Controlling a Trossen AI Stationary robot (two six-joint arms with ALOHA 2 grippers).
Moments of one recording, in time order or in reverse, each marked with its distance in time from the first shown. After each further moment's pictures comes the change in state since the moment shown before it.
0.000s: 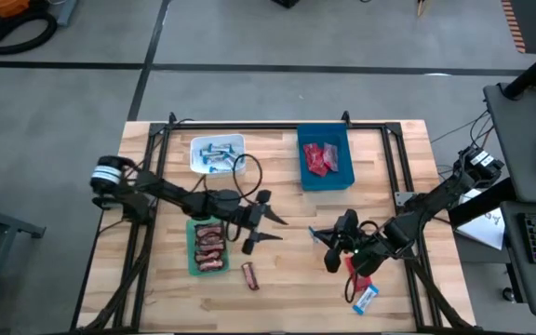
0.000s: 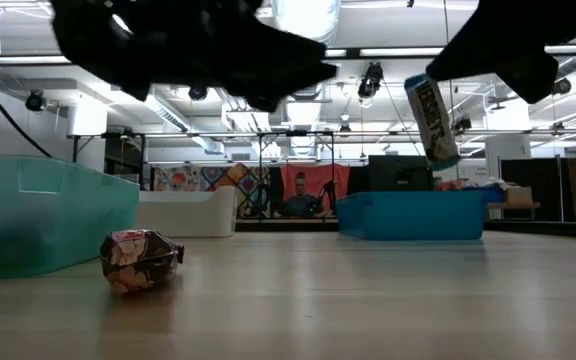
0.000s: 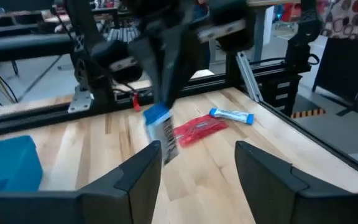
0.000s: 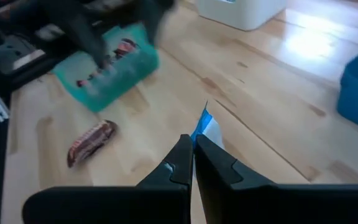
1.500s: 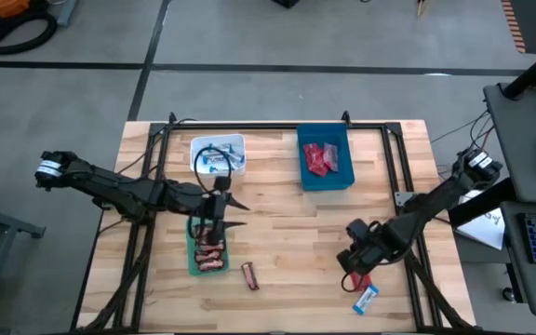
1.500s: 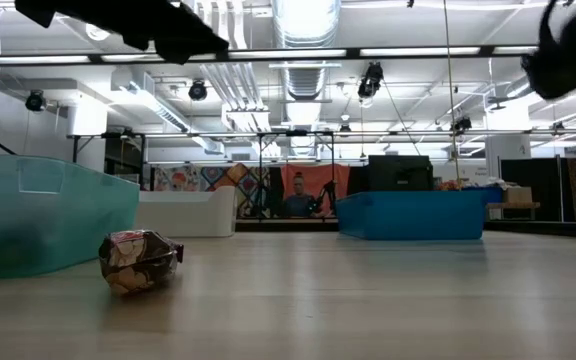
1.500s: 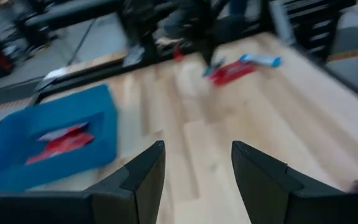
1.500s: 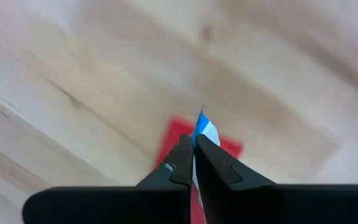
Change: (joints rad) left arm -0.068 -0.577 -0.082 -0.723 -0.281 0.089; right arm 0.002 0.037 0.055 -0.627 -0.728 0.656
